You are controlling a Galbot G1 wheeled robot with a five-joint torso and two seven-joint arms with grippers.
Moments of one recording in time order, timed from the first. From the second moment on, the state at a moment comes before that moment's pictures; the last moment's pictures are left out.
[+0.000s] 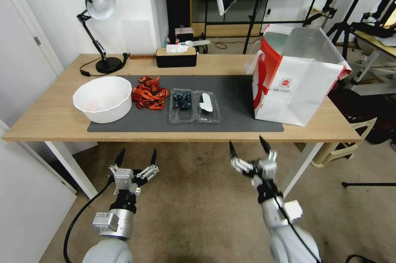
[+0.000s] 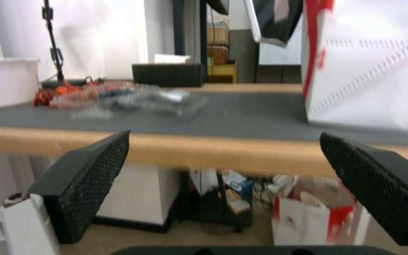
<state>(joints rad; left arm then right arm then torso) 1.68 -1.36 -0.46 -2.06 -0.18 -0.23 -0.07 -1.66 1.44 0.43 1.95 0.08 0.37 -0.09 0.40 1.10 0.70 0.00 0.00</state>
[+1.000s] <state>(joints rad) 1.69 -1.36 -0.46 -2.06 -0.17 -0.22 -0.06 -1.67 1.45 0.39 1.94 0.06 0.37 -0.08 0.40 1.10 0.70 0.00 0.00</state>
